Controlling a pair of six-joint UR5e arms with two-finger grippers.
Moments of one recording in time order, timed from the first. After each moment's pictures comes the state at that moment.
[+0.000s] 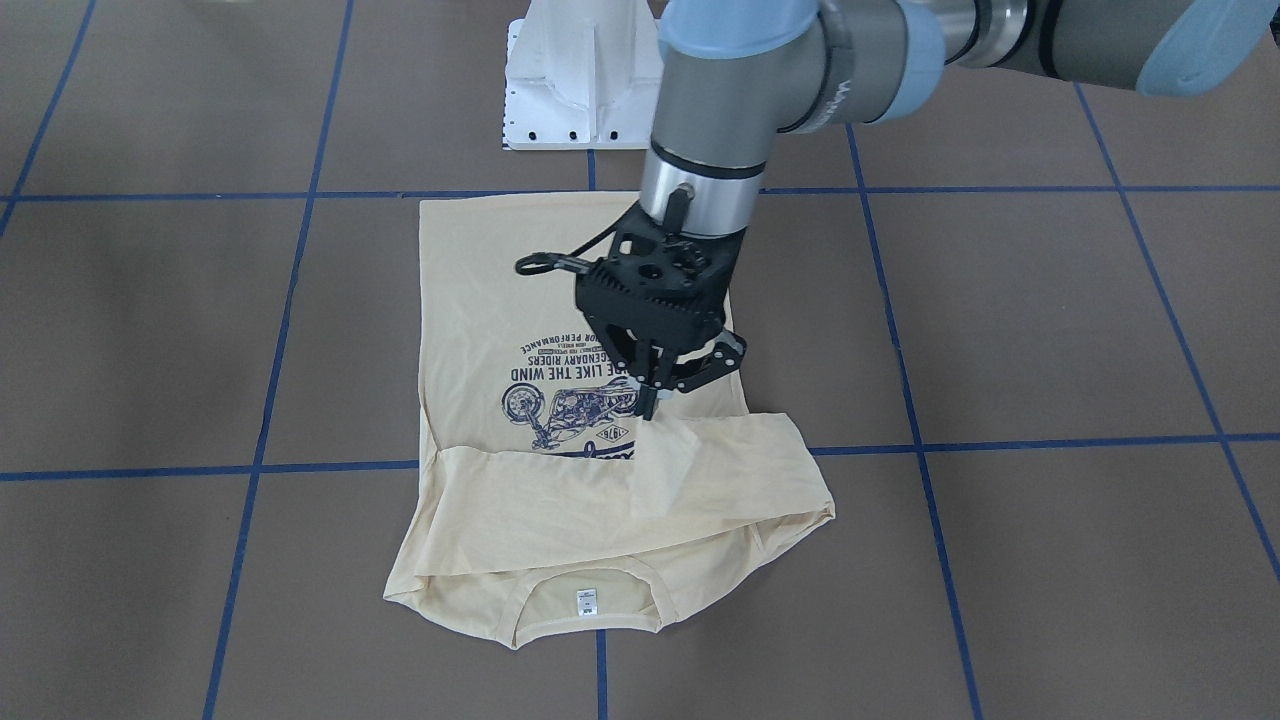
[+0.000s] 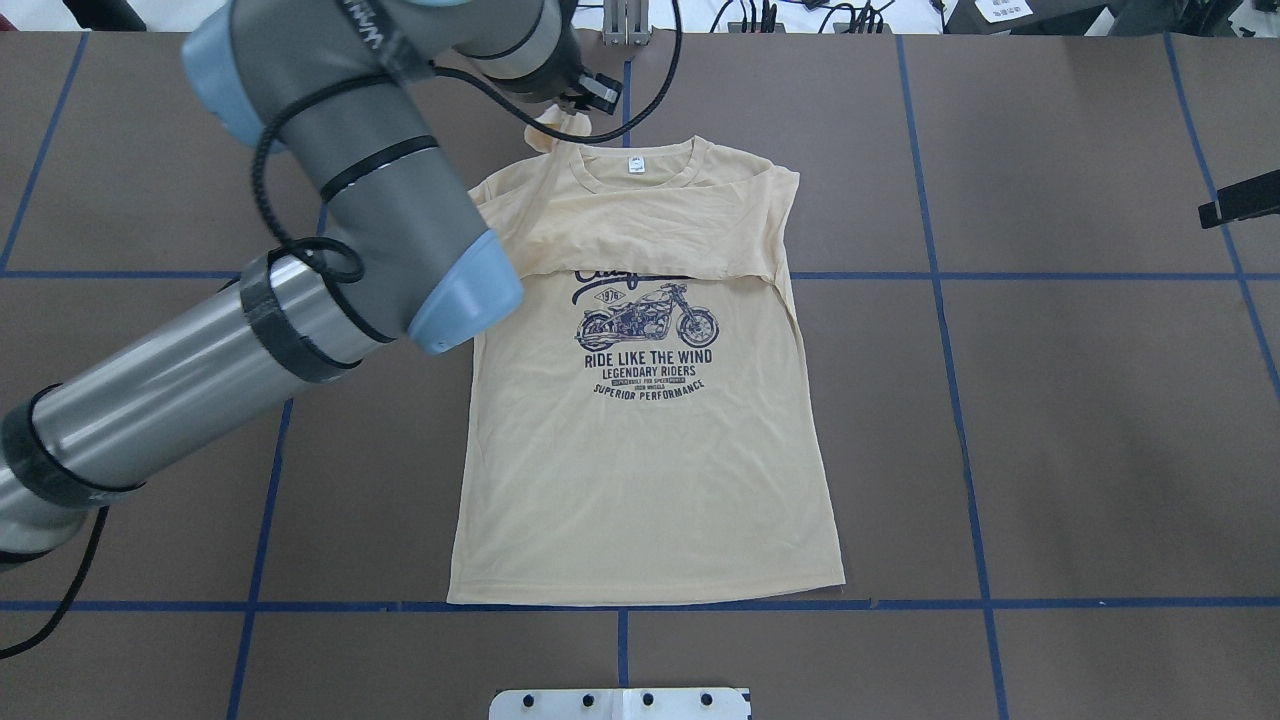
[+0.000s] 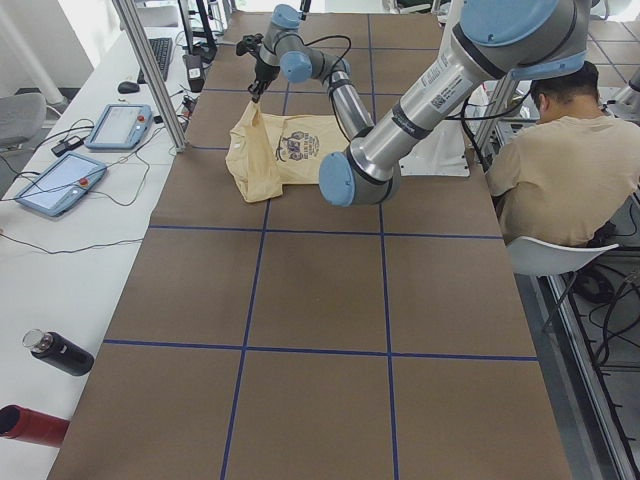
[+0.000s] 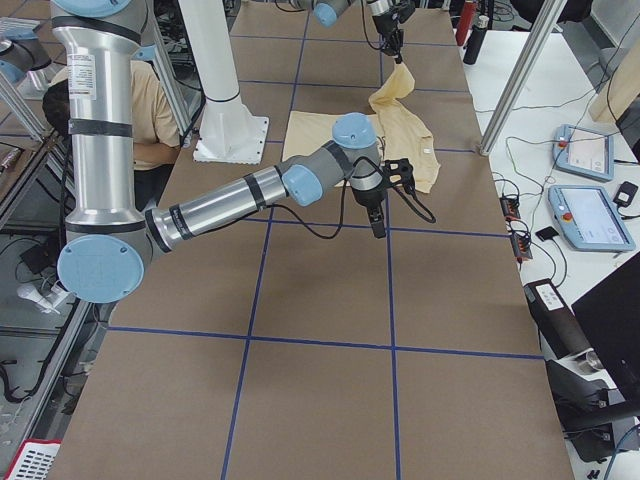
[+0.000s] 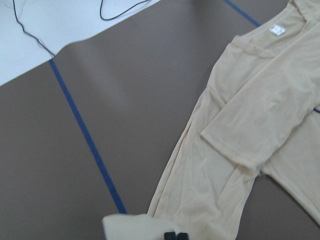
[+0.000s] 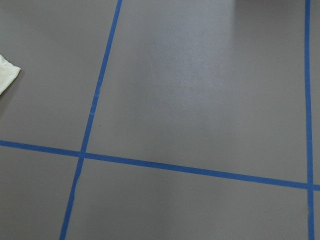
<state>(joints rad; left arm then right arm) -0.76 -2.59 -1.48 -1.65 -1.77 -0.71 1.27 -1.59 2.00 -1.34 2.19 0.50</state>
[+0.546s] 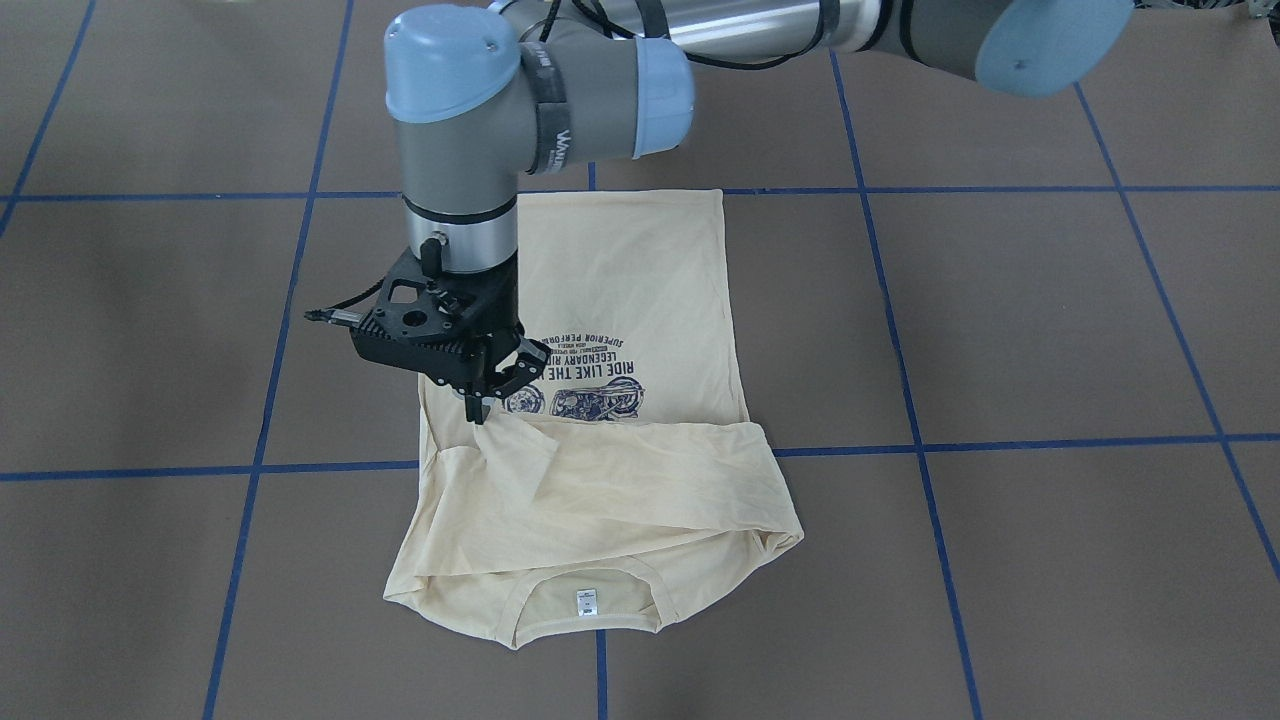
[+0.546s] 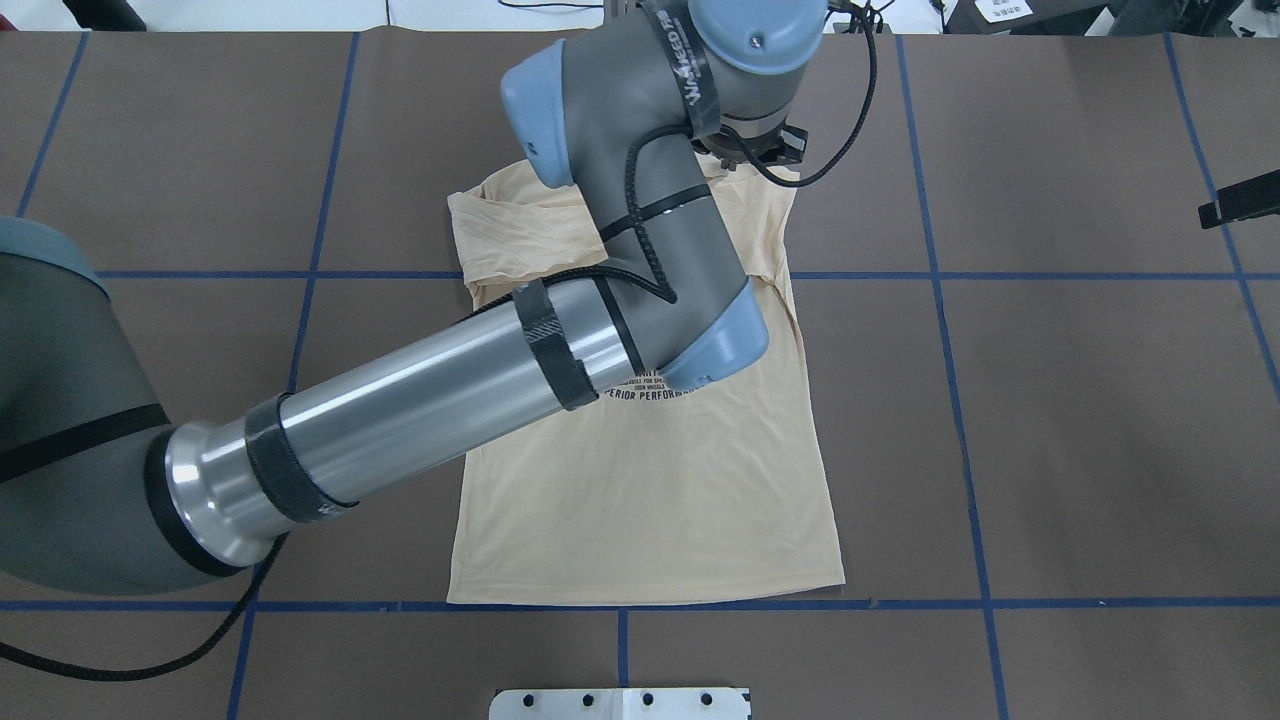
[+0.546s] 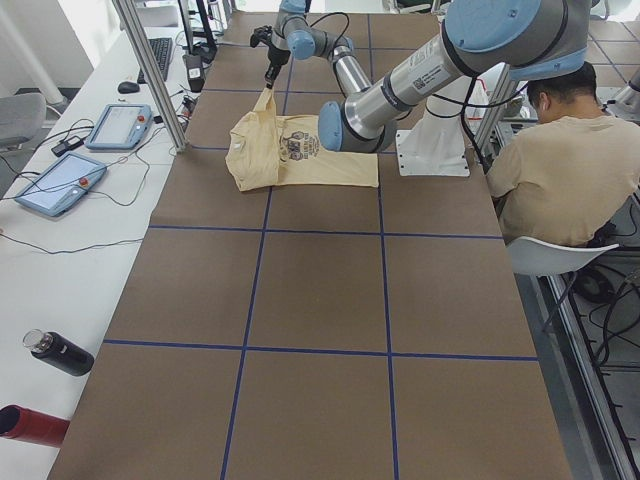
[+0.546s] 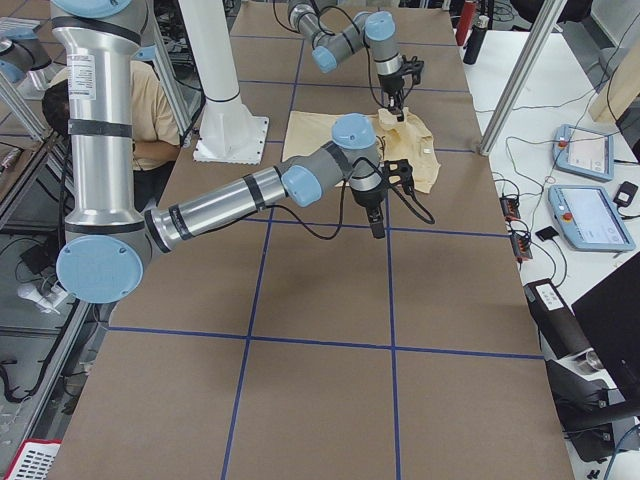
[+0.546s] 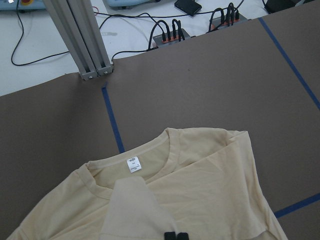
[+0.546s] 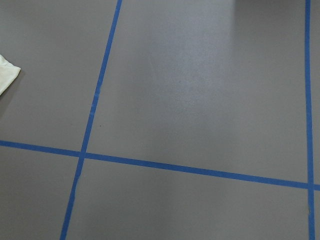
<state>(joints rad) -0.61 -2.87 -1.09 -1.70 -1.68 -0.95 1.27 -1.59 2.00 -1.34 2.20 0.51</state>
